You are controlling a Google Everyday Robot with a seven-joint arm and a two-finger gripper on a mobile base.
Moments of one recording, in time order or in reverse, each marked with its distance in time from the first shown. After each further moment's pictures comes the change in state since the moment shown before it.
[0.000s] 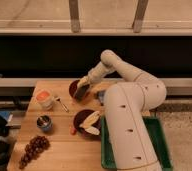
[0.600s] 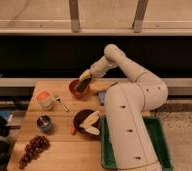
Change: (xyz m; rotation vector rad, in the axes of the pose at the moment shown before) arm -0.022 0.014 -0.033 0.000 -0.075 -0.023
